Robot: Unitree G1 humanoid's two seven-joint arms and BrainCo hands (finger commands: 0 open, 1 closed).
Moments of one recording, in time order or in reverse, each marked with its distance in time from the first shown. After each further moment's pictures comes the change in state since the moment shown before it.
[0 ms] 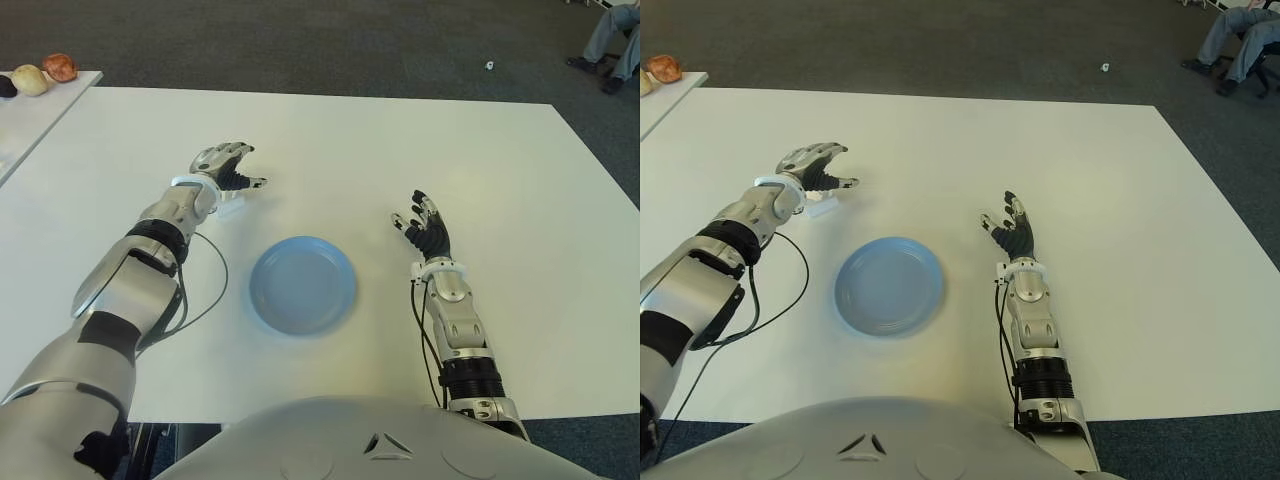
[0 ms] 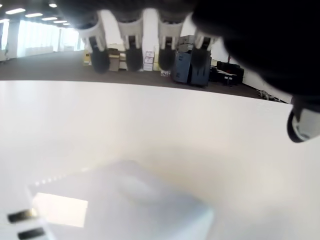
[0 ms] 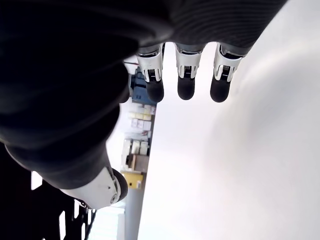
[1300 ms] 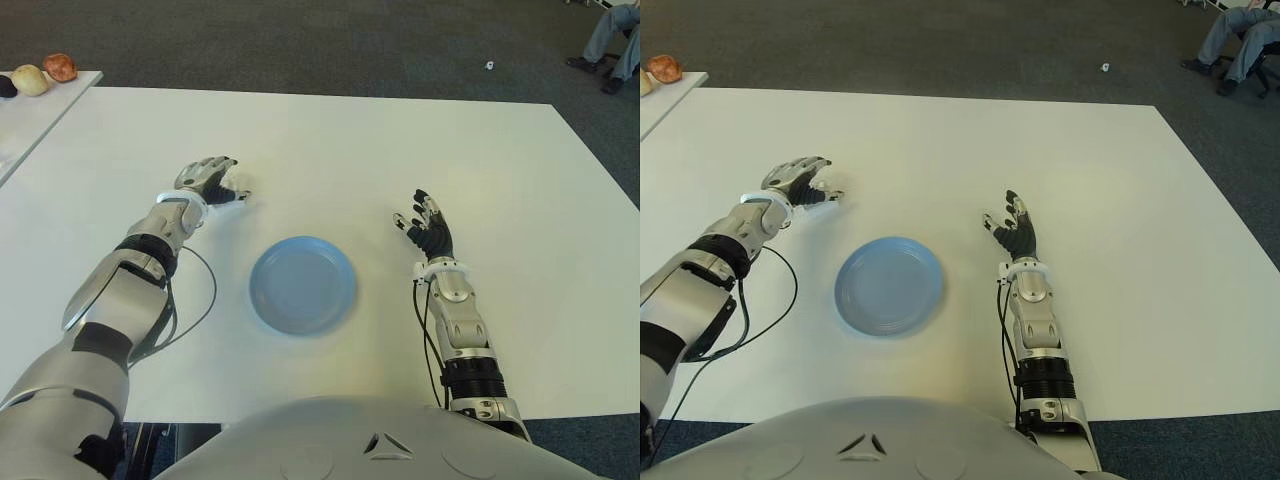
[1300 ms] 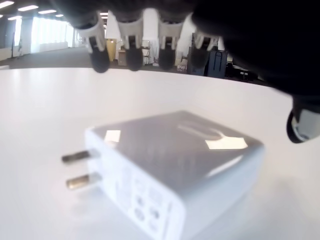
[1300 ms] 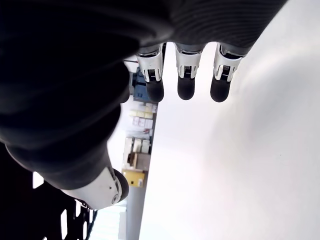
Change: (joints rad) left arm 0.074 0.016 0.004 0.026 -0.005 0.021 0.033; right arm 0.000 0.001 -0.015 0.000 0.008 -0.017 0.018
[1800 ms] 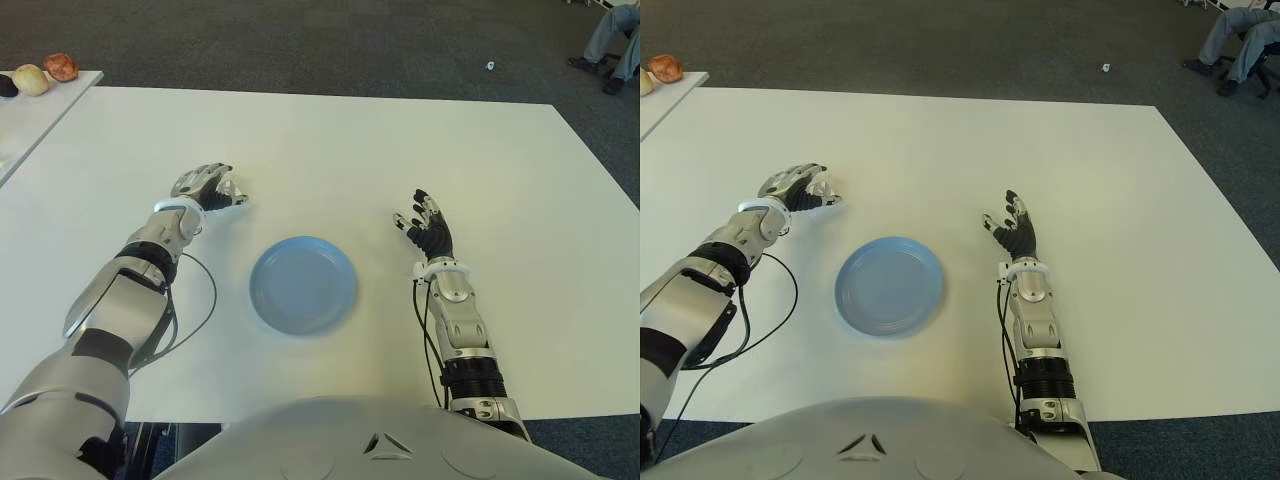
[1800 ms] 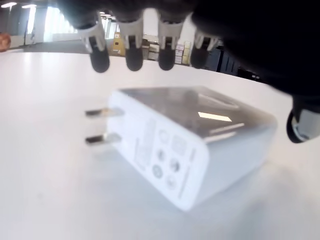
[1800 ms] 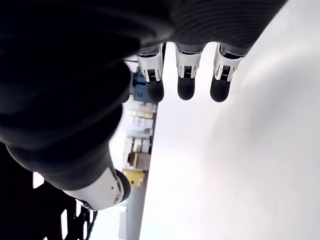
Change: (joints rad) left arm 0.037 -0.014 0.041 0.007 -0.038 0.010 0.005; right arm 0.000 0.001 -0.001 0.000 0.009 0.000 0.000
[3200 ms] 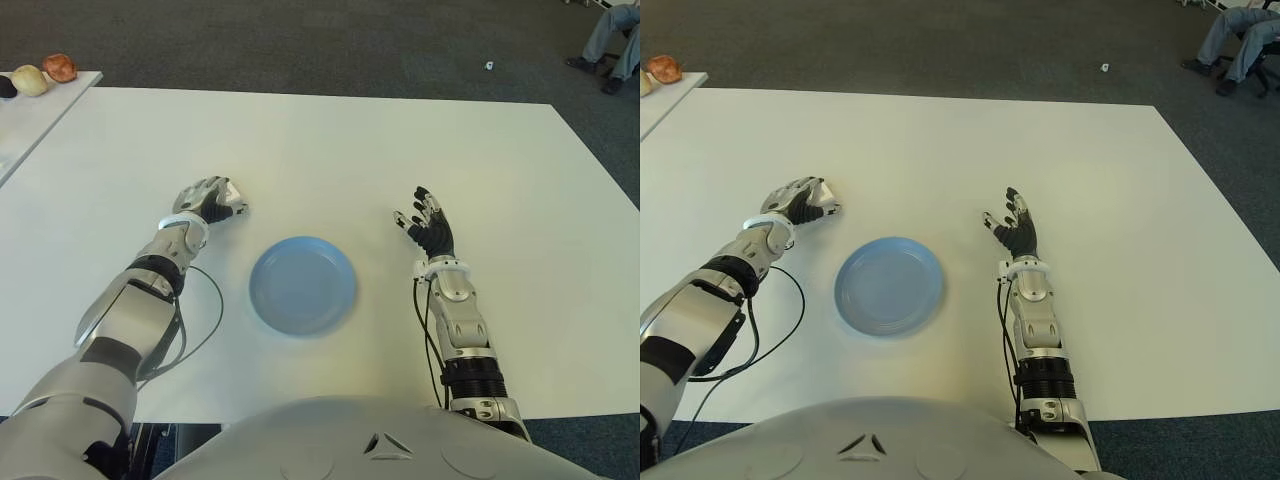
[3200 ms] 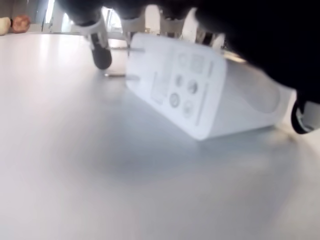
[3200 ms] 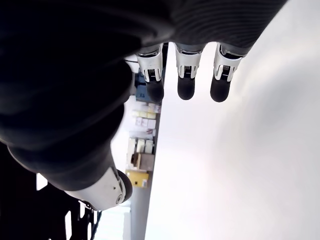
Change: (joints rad) left arm 0.045 -0.040 0.025 0.038 -0.007 0.057 0.063; right arm 0.000 0.000 0.000 -0.028 0.007 -0.004 0.001
